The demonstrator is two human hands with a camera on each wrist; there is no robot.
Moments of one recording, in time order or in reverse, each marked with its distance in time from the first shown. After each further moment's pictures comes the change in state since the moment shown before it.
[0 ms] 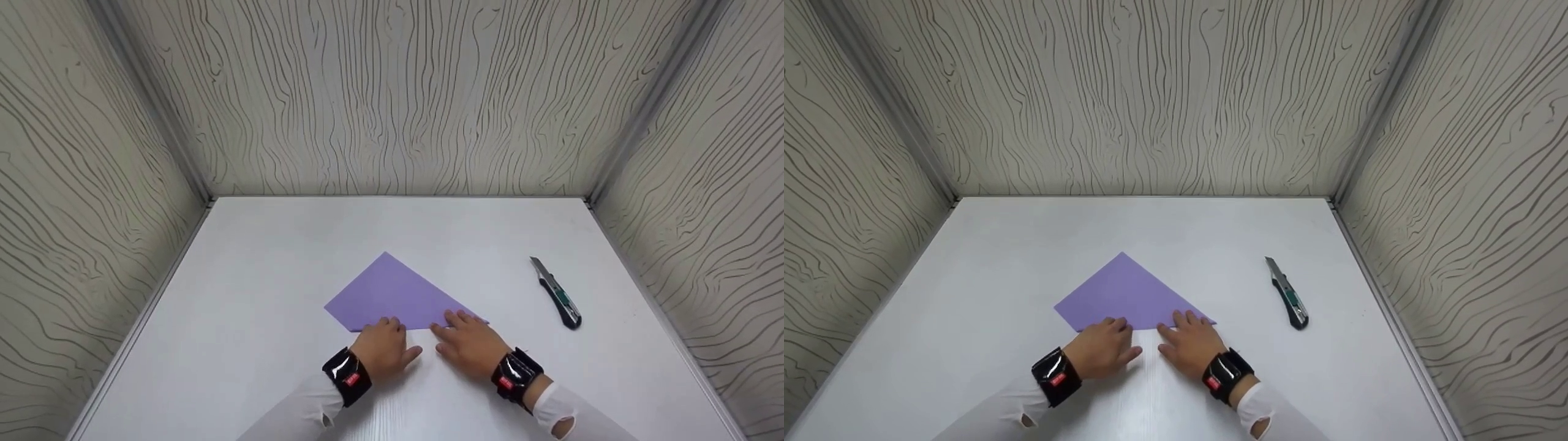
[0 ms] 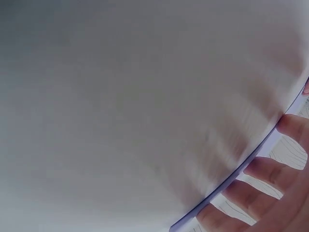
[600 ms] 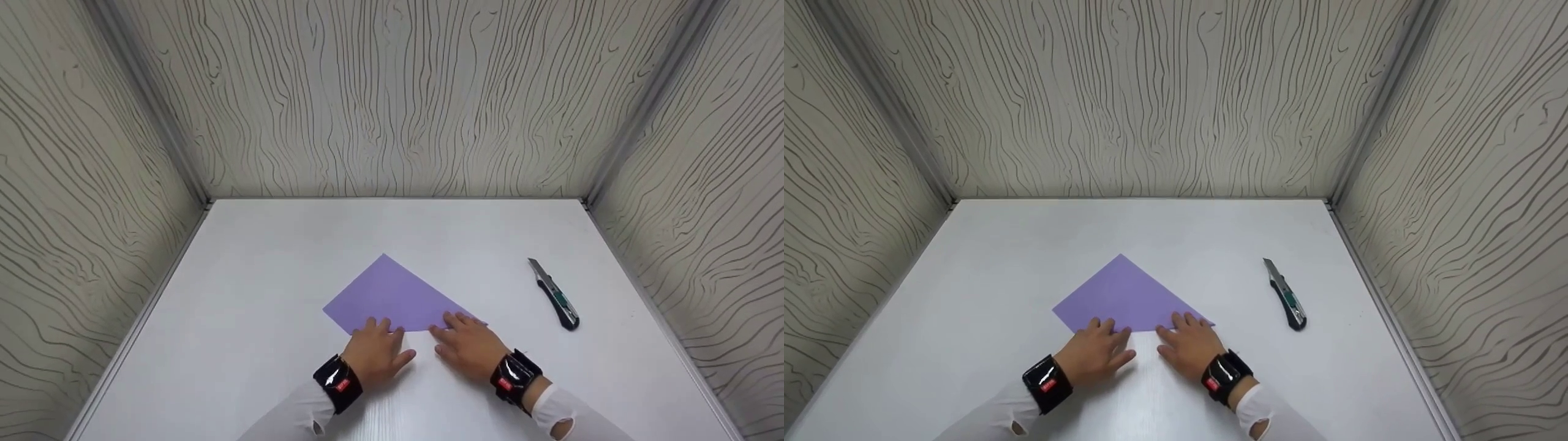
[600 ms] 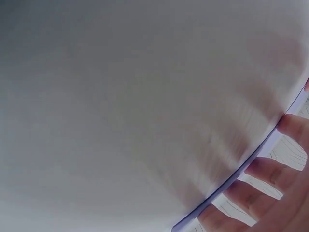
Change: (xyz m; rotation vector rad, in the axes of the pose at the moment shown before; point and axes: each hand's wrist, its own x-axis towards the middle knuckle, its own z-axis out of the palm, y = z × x) left_hand -0.010 -0.010 0.014 -0.081 0.088 -0.026; right_hand 0.000 0.003 0.007 -0.007 -0.002 0.014
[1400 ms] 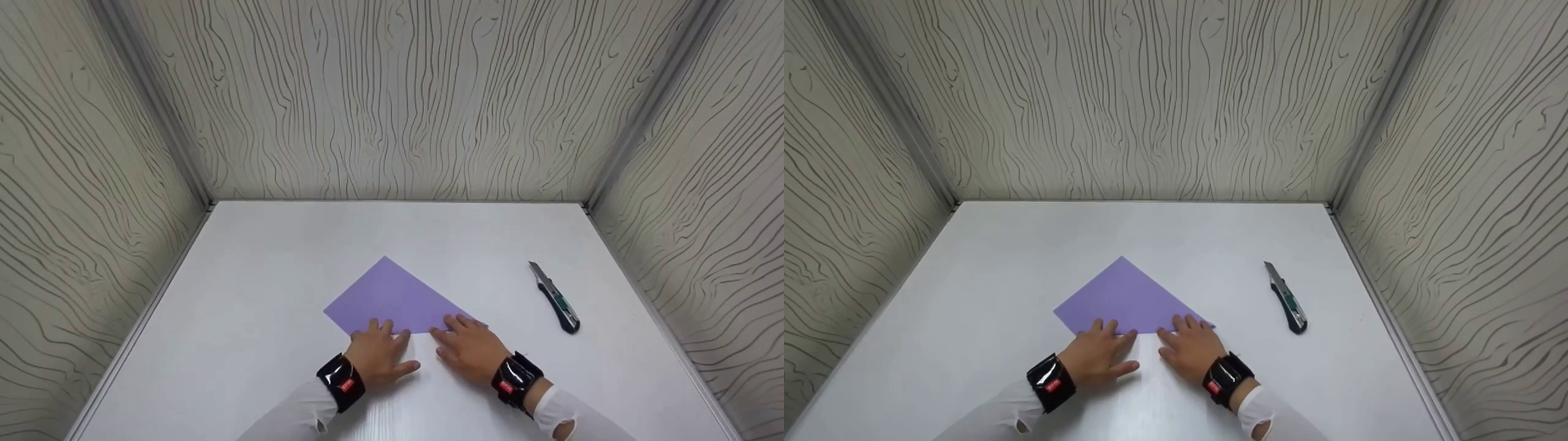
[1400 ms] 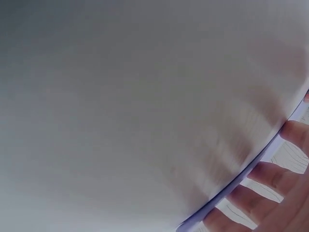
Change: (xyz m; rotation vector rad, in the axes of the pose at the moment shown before) left_hand 0.005 0.000 0.003 0.116 -0.085 0.007; right_hand -0.001 0.003 0.002 -0.048 0.026 -0.018
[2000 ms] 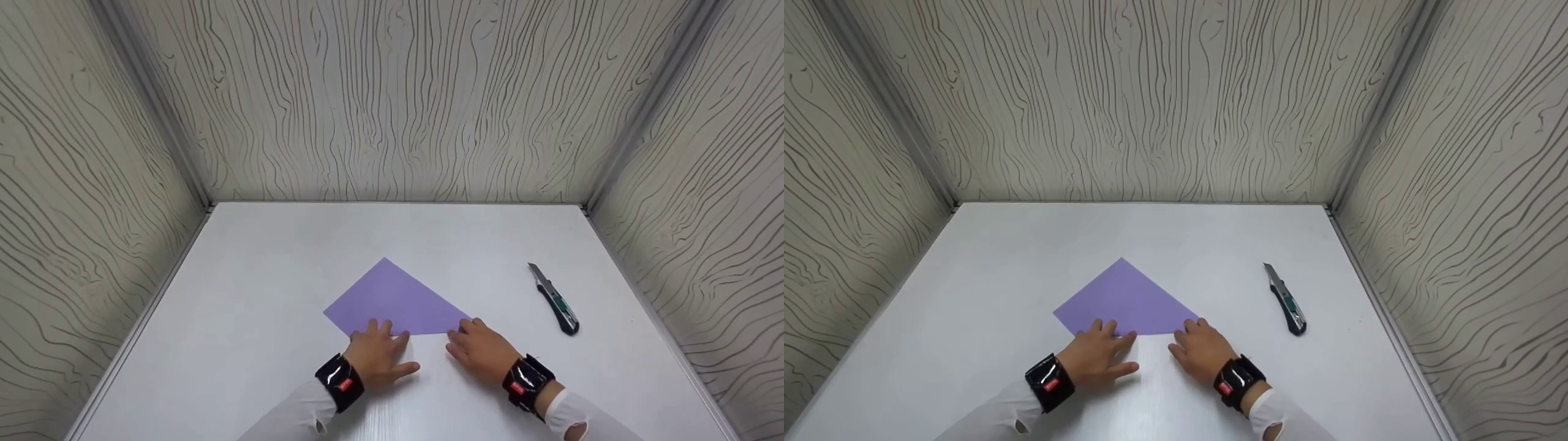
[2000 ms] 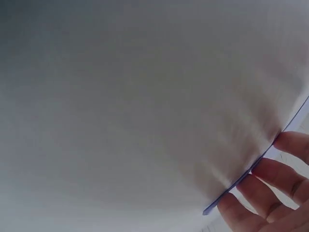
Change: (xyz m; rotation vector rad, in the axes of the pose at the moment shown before) left_hand -0.001 -0.001 -0.007 -0.024 -0.017 0.012; right_hand -0.008 0.013 -0.006 0.019 0.070 -0.021
